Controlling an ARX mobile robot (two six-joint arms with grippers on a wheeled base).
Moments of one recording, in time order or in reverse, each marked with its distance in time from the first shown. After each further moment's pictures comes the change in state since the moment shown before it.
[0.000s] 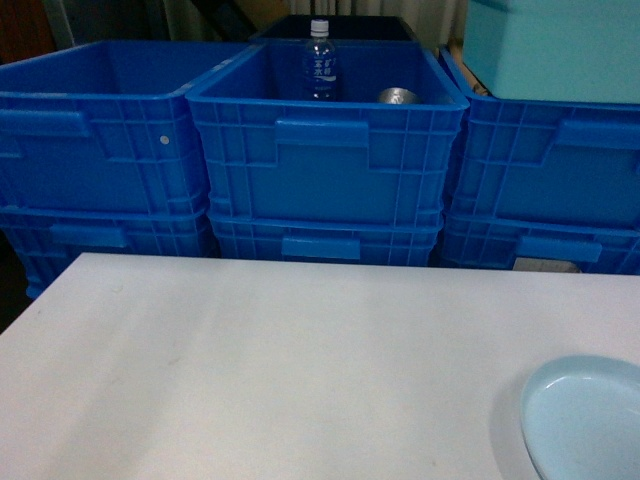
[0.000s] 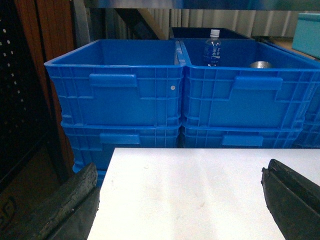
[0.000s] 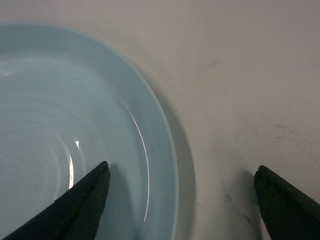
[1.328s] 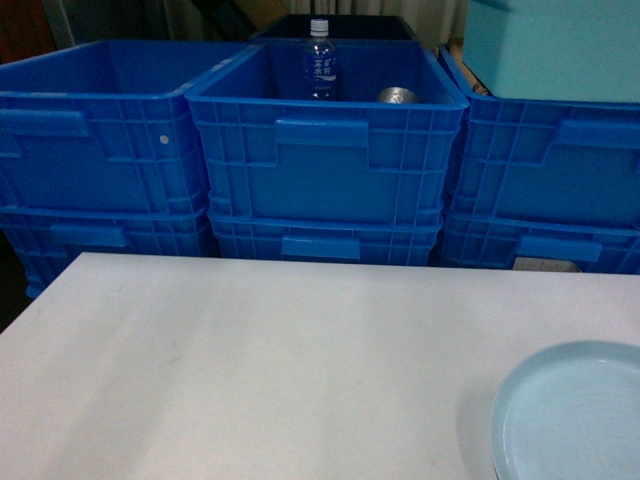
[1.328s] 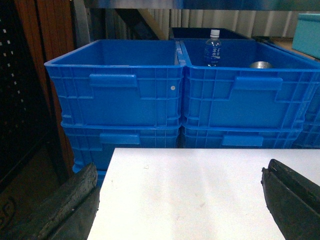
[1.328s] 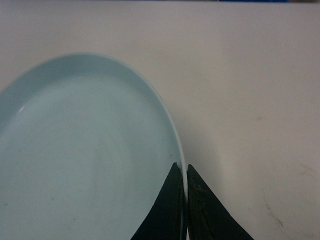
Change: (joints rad) left arm 0.000 0.000 0.000 0.000 0.000 0.000; right arm 0.127 -0.313 -0.114 -0.079 -0.028 0.022
